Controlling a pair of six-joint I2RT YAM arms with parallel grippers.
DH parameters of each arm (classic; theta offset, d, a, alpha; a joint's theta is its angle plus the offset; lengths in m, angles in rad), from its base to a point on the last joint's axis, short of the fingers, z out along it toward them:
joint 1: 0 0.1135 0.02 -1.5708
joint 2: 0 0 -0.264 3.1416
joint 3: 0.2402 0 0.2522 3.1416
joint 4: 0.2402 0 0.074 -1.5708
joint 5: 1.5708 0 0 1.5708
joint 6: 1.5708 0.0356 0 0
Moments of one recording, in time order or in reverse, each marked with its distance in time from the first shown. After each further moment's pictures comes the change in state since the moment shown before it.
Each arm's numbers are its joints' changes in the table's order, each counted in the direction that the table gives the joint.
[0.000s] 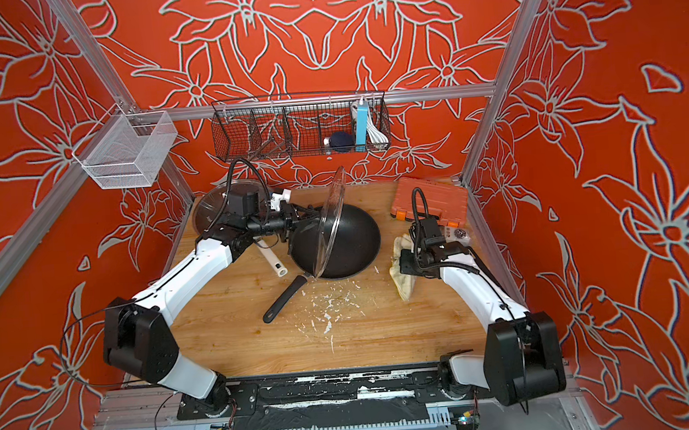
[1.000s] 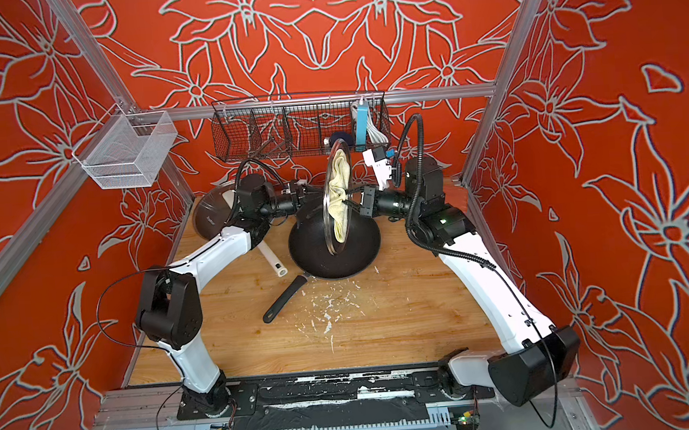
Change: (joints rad) left arm 0.001 0.224 0.119 -0.507 0.181 -0.620; right arm 0.221 0.065 0.534 -0.366 -0.578 0.274
